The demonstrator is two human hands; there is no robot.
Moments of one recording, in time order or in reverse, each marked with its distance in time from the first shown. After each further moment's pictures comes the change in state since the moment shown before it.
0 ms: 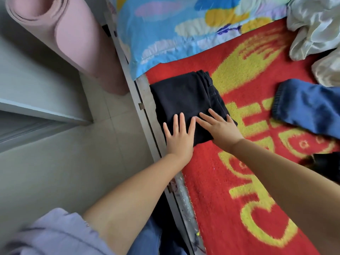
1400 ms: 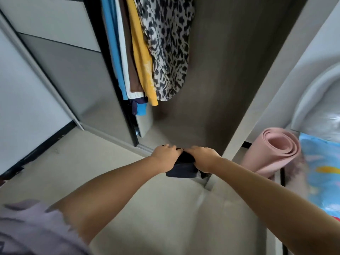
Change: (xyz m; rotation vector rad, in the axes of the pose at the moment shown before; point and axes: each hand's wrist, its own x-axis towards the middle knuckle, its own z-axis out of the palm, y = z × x) left_hand -0.473 -0.631 -0.185 -0.047 0.236 -0.468; right_hand -0.003 -0.763 -0.313 -0.298 0.151 -0.680
